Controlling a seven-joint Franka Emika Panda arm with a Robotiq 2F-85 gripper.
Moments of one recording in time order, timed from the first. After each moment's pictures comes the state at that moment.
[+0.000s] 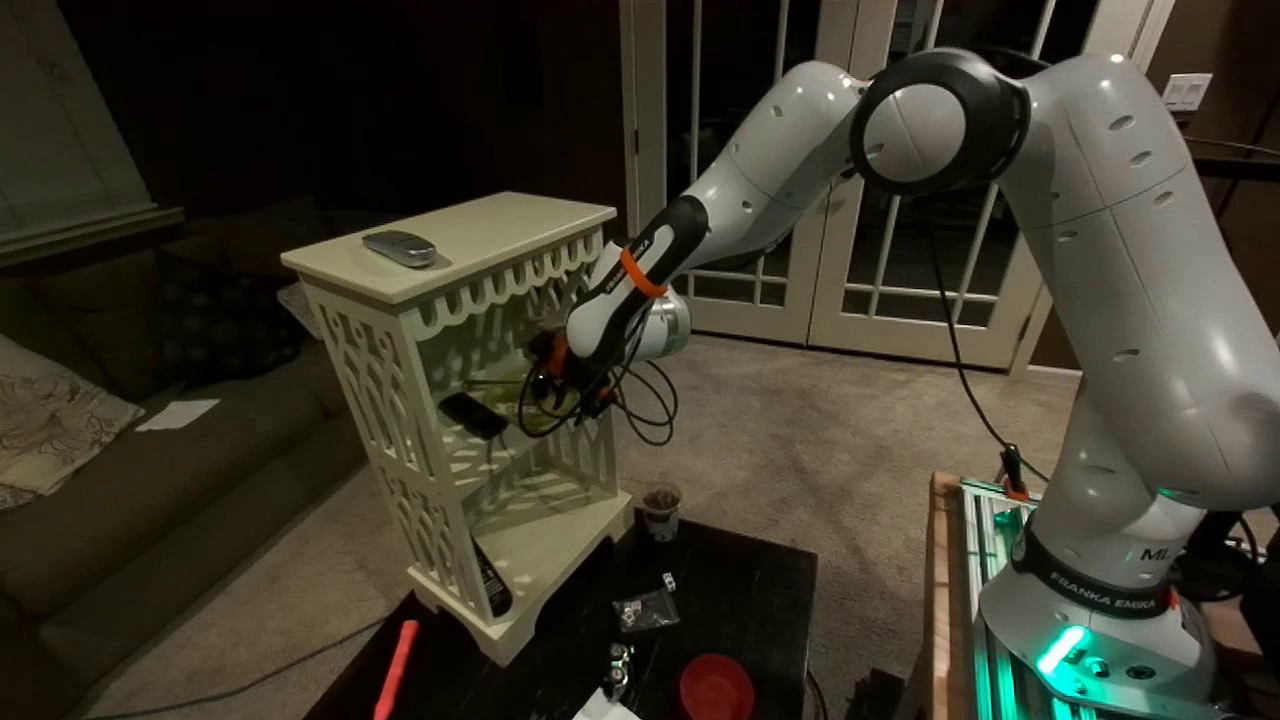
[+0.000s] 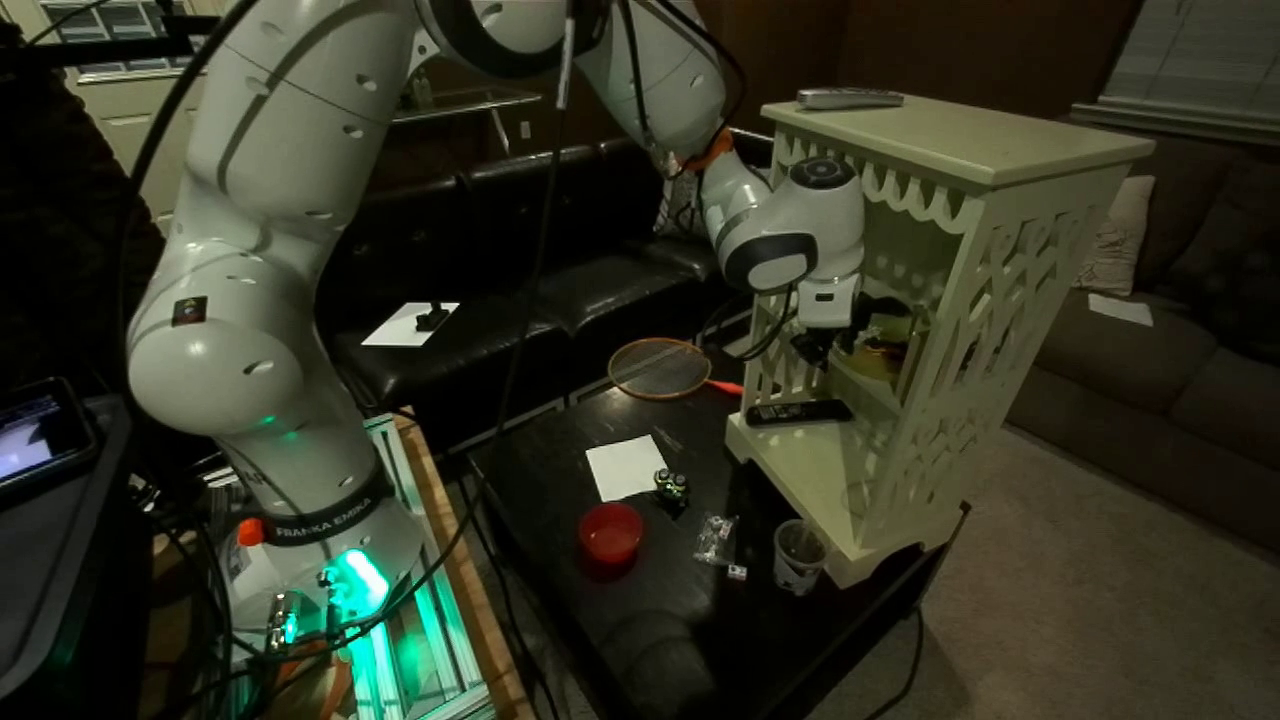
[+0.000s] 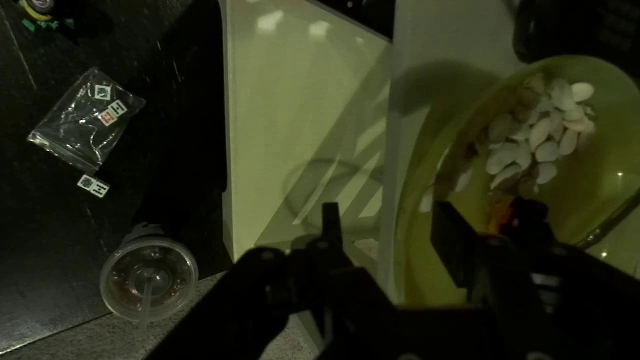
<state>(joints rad) -0.06 0.59 -0.03 -1.92 0.39 2.92 1.21</state>
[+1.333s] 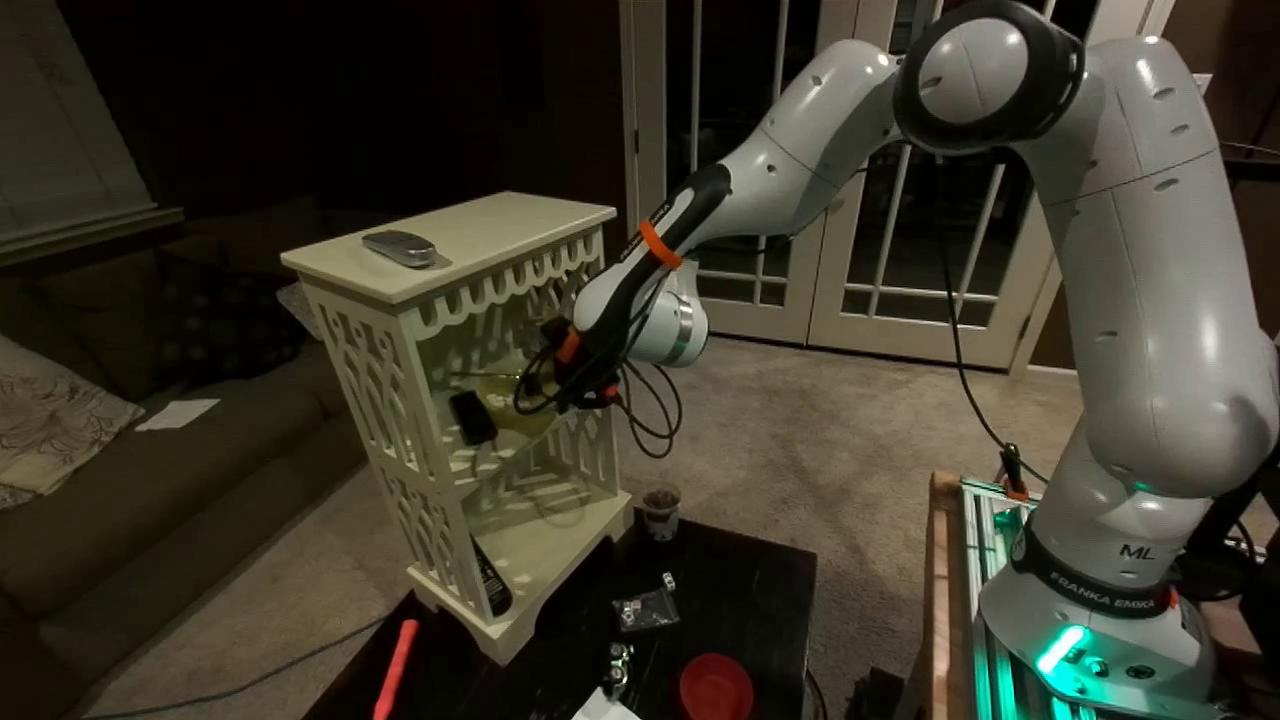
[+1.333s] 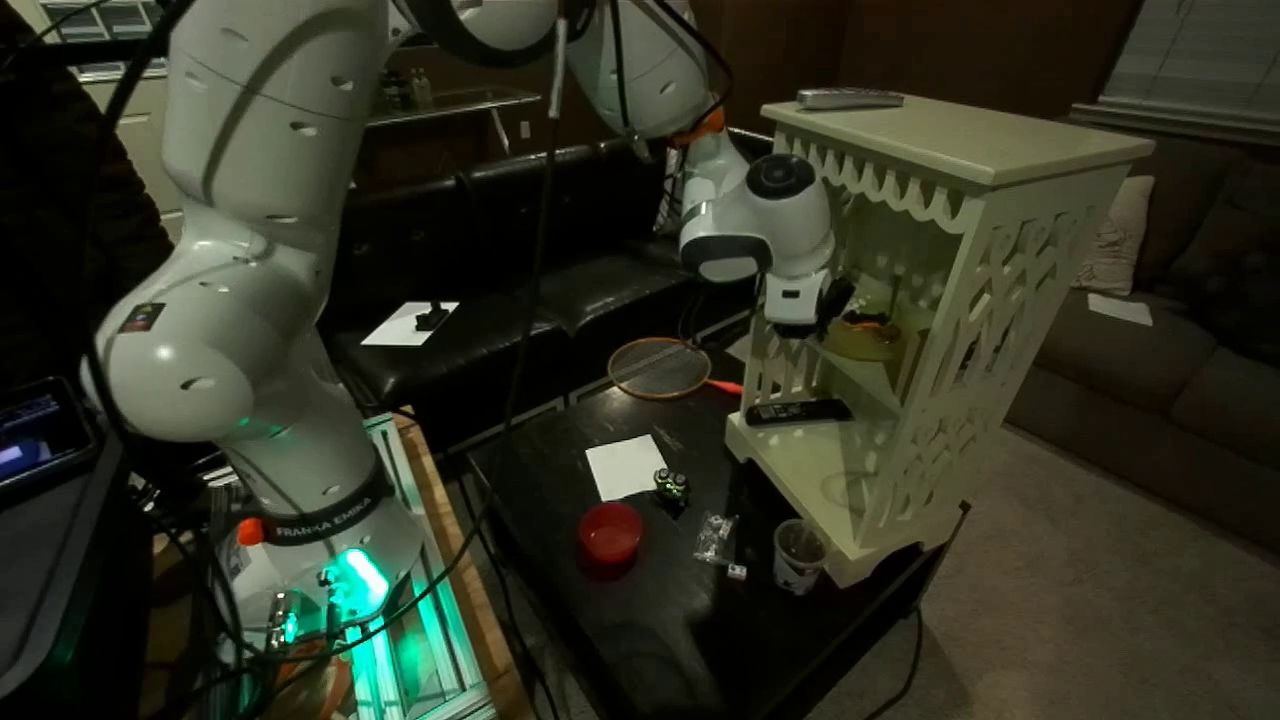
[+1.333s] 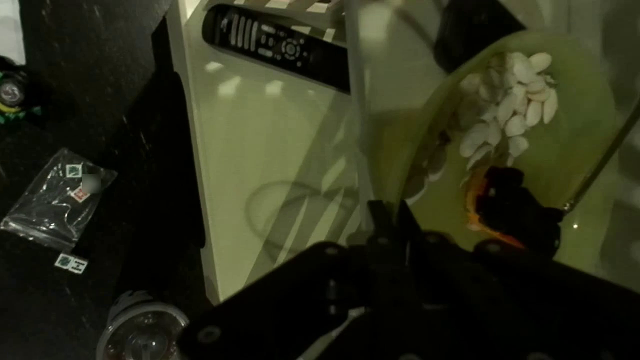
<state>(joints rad) -0.35 0.51 0.35 -2.07 0.64 3.15 1.02</state>
